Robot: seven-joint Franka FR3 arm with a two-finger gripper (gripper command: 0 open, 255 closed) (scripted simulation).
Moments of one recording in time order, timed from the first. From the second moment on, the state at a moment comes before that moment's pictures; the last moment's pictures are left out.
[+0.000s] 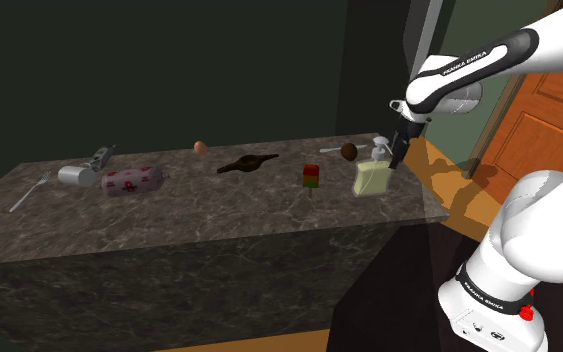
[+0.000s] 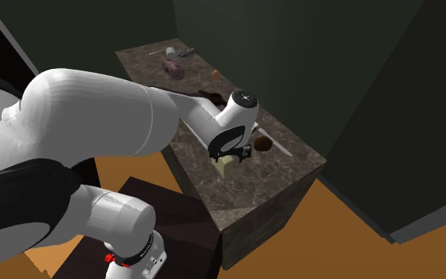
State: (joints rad) arm 0.07 -0.38 -0.70 -2.63 -0.07 2.35 -0.93
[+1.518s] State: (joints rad) arm 0.10 -0.34 -0.72 -2.64 -0.04 2.41 -0.95
